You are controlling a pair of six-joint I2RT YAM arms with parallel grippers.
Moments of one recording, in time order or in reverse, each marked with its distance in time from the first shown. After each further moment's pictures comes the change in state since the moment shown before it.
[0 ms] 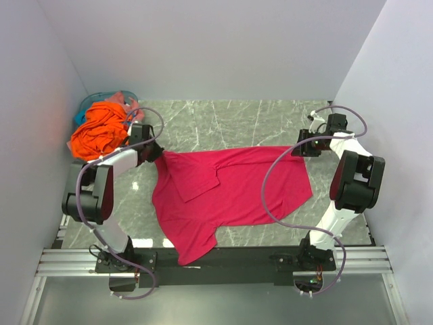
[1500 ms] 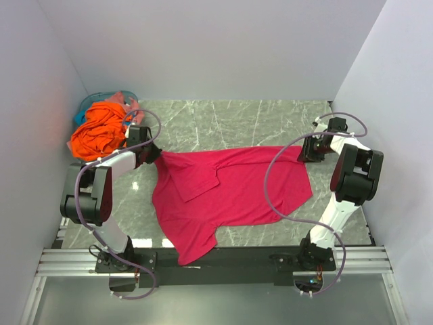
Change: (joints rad) left arm 0.021 -0.039 -0.053 0.031 0.006 -0.023; right arm -0.034 0.107 0.029 0.004 0.138 0.092
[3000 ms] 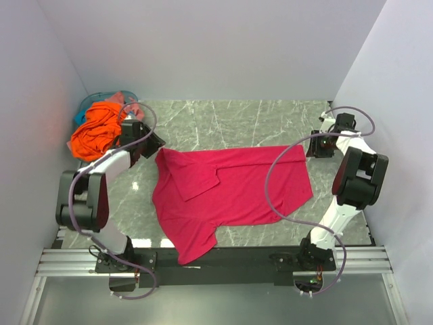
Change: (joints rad) left arm 0.035 -0.054 0.026 0.020 0.113 0.031; right arm -0.034 -0.038 0.041 -0.009 0.086 -0.107
